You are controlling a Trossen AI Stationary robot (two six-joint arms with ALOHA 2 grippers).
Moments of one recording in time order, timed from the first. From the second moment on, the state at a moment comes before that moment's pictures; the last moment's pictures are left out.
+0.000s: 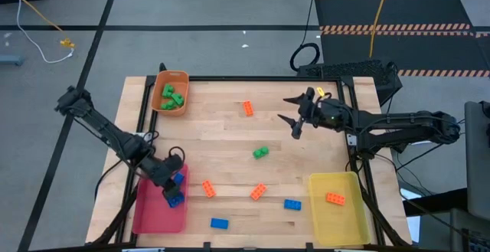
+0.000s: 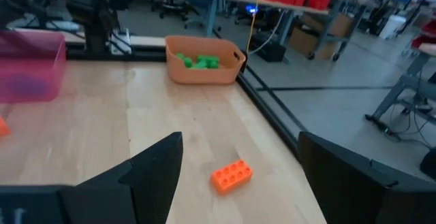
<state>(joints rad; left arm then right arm) -0.62 1.01 0.72 -0.69 0.12 -1.38 -0.17 0.97 0.55 0.19 0.23 -0.14</state>
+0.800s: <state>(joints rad) -0.16 1.01 0.72 -0.51 0.00 -0.68 -0.17 0.97 0.55 0.13 0.24 -0.12</state>
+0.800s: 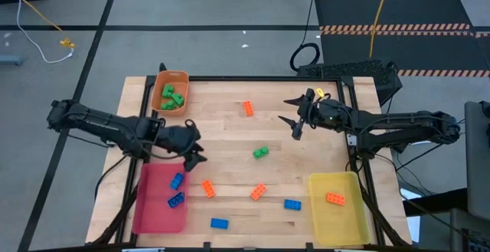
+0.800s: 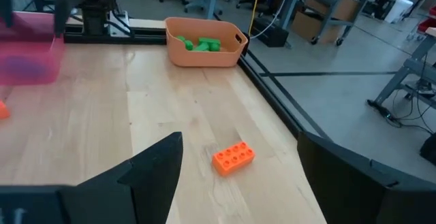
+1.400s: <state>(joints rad) -0.07 1.19 0.79 -0.38 -0.02 -0.41 -0.17 0.92 0.55 0.10 0.34 -0.20</state>
